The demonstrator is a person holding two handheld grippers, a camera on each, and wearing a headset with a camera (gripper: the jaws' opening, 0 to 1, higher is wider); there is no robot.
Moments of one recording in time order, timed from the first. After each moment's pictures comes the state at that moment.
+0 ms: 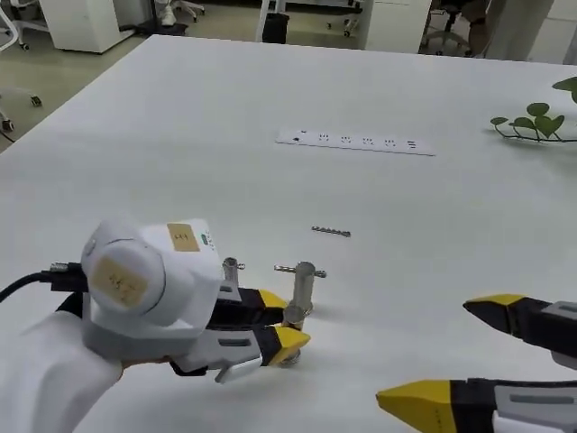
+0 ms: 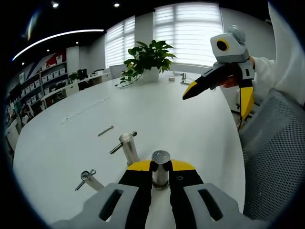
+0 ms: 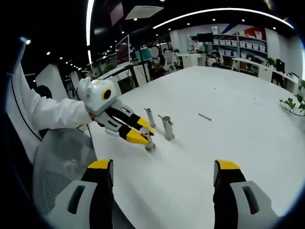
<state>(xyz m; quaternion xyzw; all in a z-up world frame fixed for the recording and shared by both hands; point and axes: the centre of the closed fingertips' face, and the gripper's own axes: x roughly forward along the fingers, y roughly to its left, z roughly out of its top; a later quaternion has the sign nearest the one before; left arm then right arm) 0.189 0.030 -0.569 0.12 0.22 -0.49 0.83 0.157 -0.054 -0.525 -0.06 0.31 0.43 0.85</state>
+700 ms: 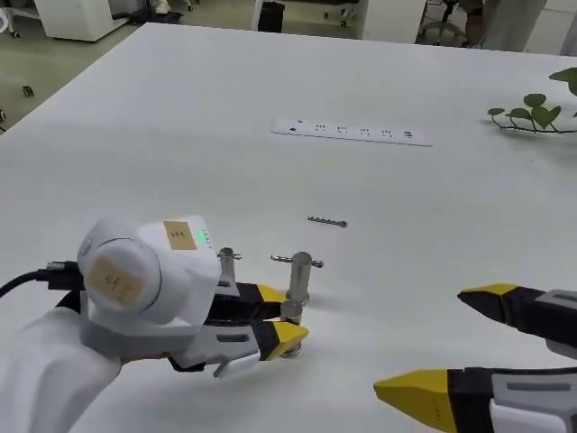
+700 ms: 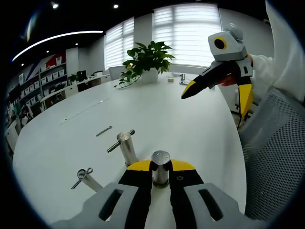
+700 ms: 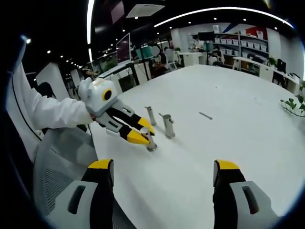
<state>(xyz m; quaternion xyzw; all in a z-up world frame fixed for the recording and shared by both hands) 0.188 0.027 -0.572 0.12 0.21 -0.50 0.83 0.155 -0.055 -0.526 -0.06 0.32 0.43 0.84</state>
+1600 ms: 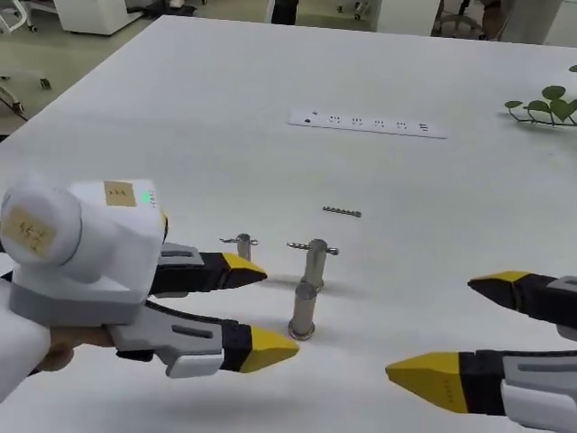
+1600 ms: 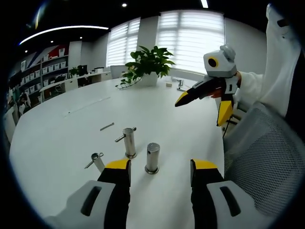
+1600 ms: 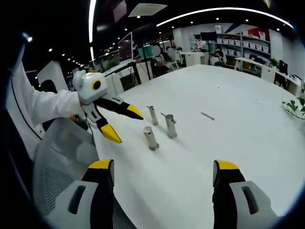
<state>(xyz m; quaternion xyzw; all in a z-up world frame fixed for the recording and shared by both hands) 0.158 0.059 -0.541 0.07 0.23 -0.51 0.83 0.152 -0.050 -0.527 -0.07 0.32 0.44 0.84</state>
